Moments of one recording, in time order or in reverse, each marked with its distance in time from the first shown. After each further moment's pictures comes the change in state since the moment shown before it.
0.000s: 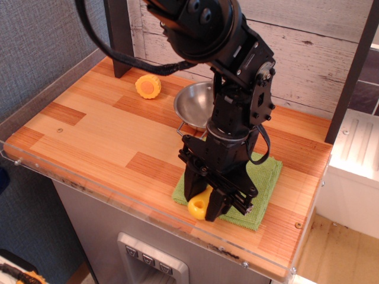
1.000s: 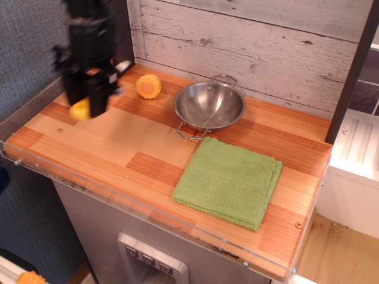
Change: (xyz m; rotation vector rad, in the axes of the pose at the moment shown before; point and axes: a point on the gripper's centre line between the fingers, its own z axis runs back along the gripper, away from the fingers) arm -0.057 0.196 0.026 -0.066 0.055 0.324
